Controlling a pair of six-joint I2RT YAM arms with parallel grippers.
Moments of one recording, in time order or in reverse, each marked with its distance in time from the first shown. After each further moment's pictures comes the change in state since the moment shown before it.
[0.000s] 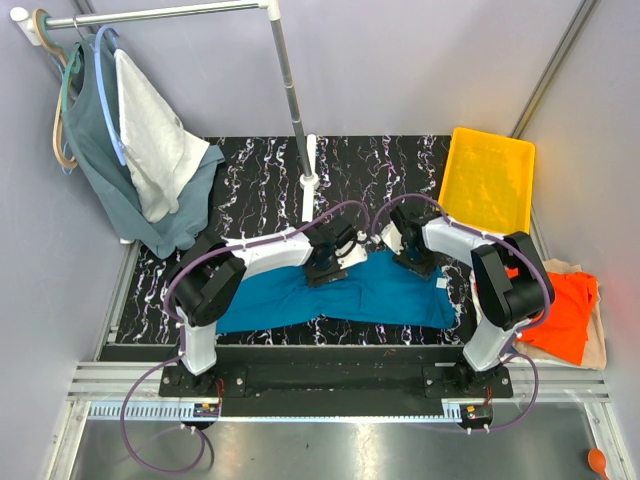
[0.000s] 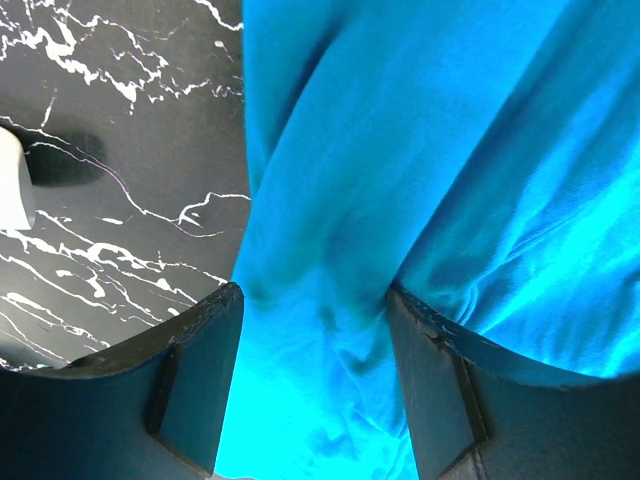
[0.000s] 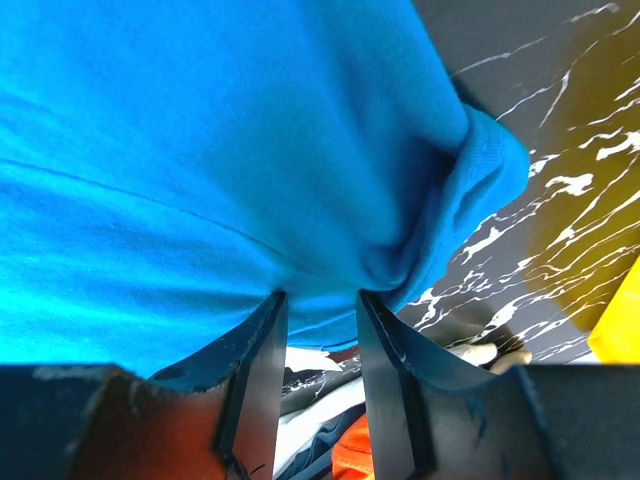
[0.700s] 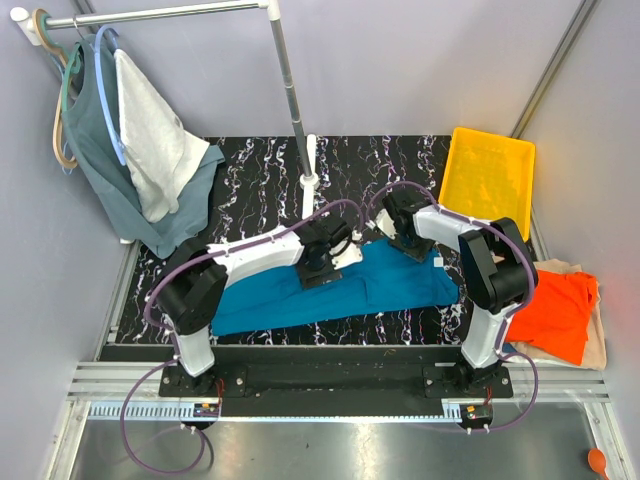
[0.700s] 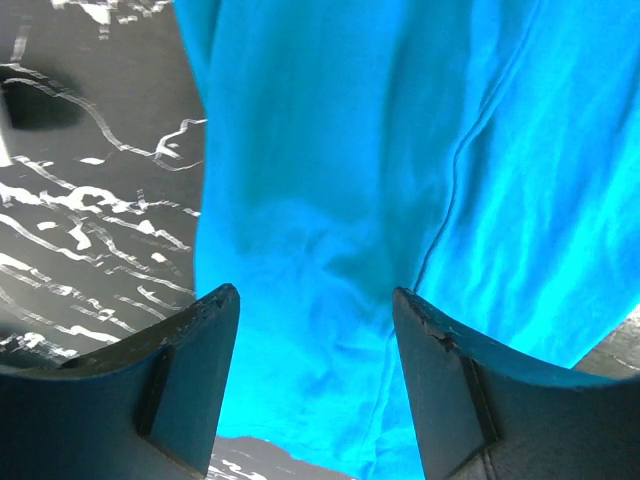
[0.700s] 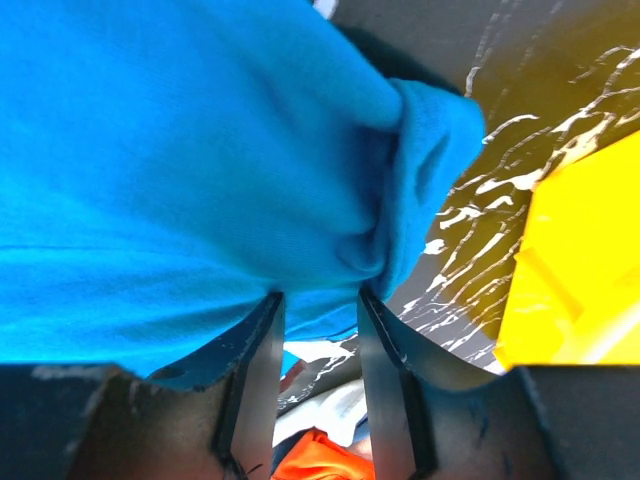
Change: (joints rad) left arm -0.003 -0.086 -0.004 -0.120 0.031 0.000; right arm 0.000 0.134 0.149 0.057 0.107 -0.033
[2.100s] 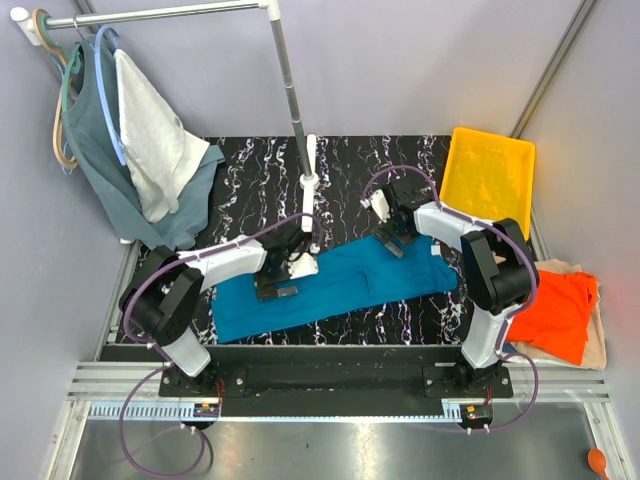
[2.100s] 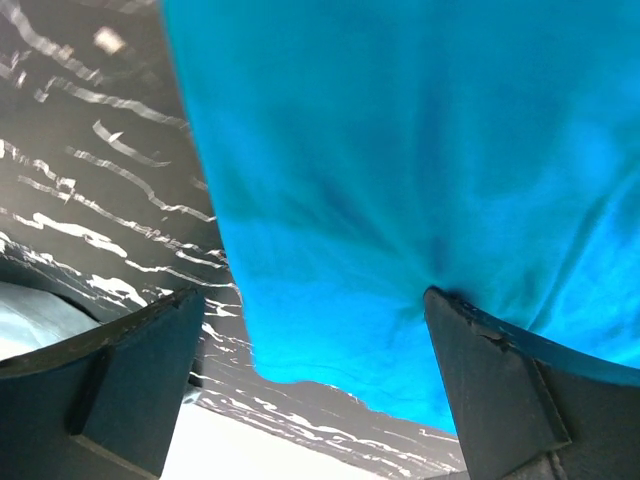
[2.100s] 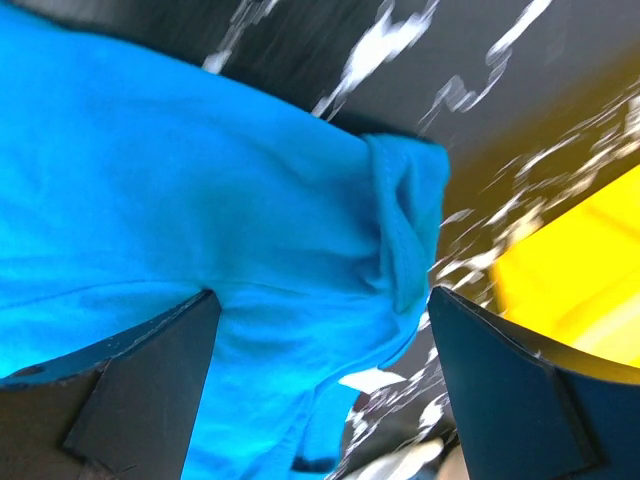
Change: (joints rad) left arm 0.214 -0.170 -0.331 0.098 -0.077 0.263; right arm -0.002 -0.018 0.018 0.164 -0.126 0.122
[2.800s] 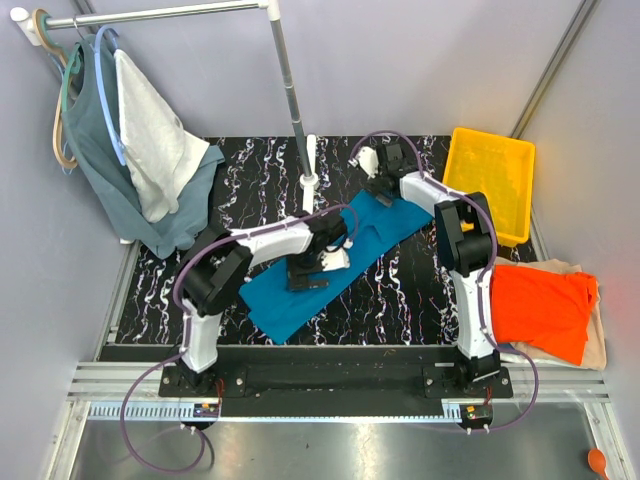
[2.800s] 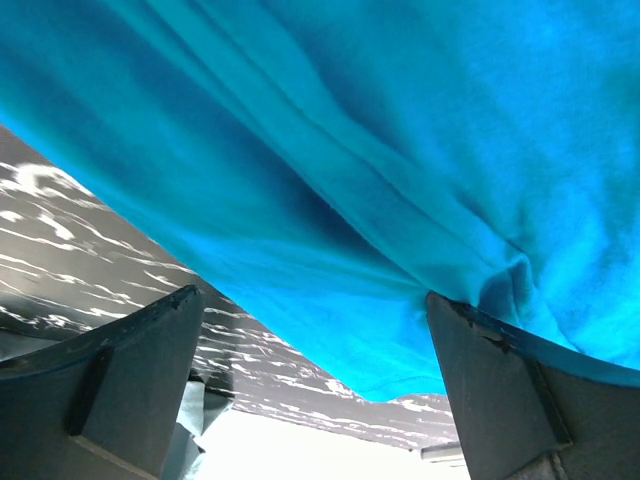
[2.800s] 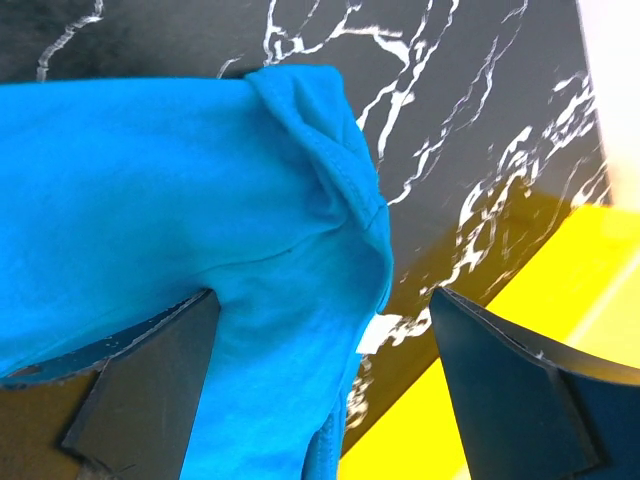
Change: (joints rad) left arm -0.139 0.329 0.401 -0.233 0.005 -0.095; right arm -0.066 0.428 0.547 0.207 0.051 -0.237
